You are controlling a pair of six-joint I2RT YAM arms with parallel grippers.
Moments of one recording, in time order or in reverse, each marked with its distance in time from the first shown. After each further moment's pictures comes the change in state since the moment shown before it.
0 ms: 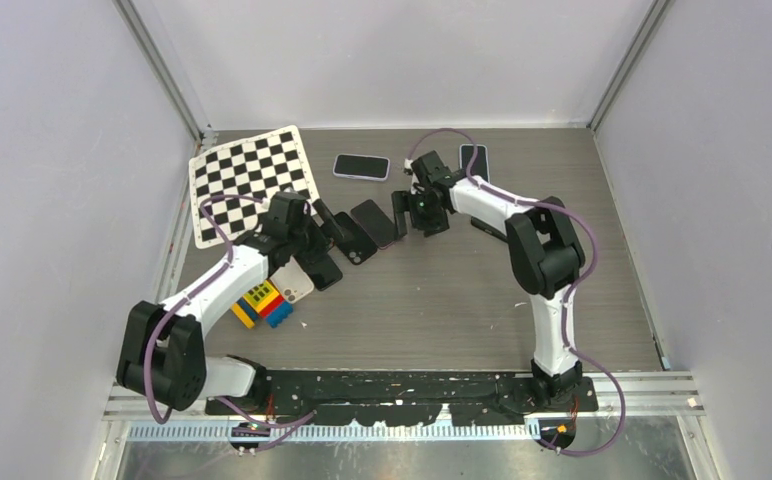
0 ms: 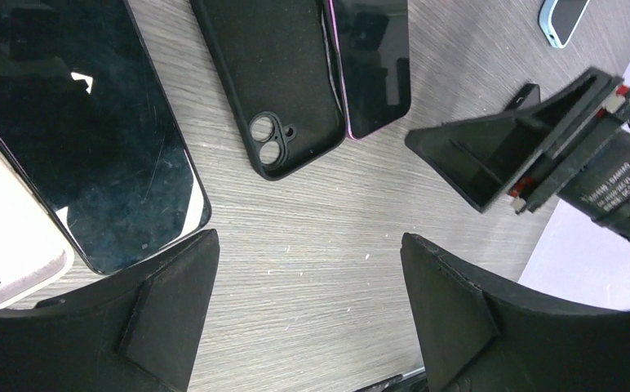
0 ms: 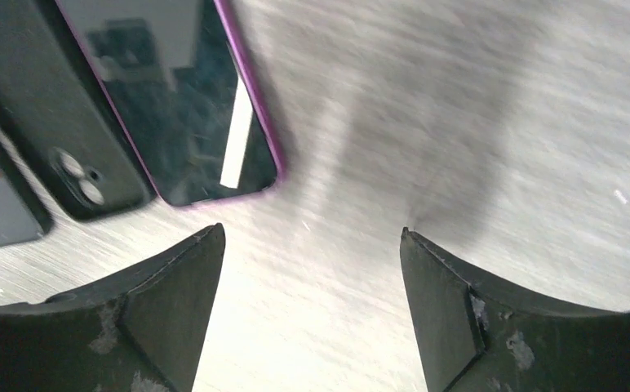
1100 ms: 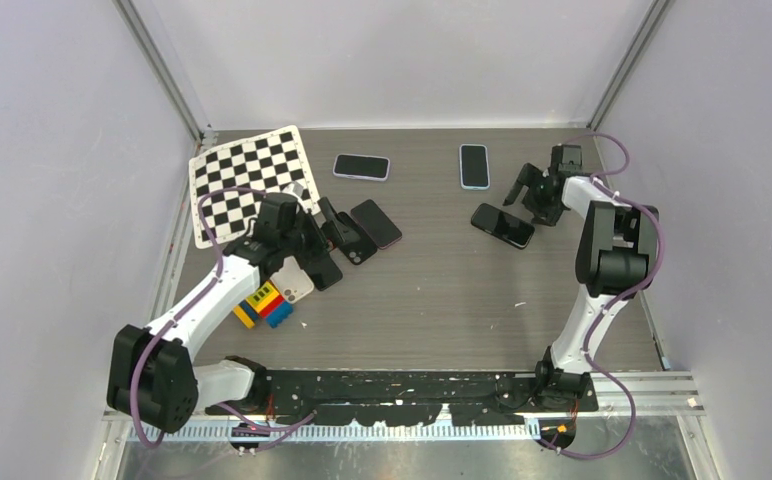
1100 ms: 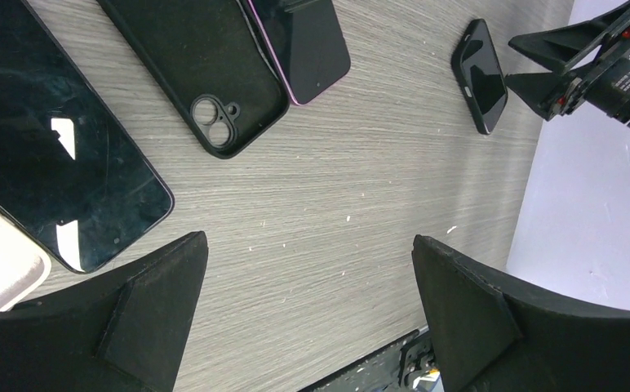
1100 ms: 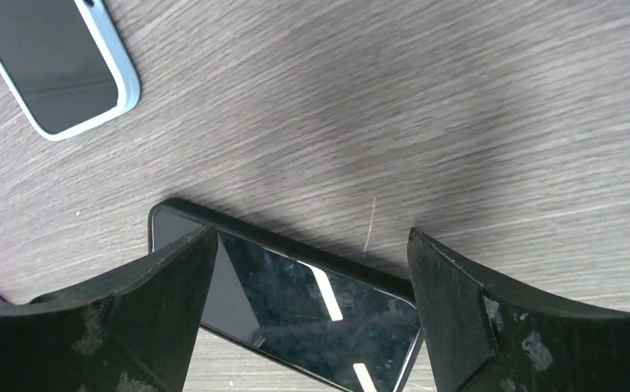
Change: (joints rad) left arm 0.000 -0.114 -0.017 0.019 0.120 0.137; right arm -0.643 -0.156 -0.265 0.185 0.055 0.087
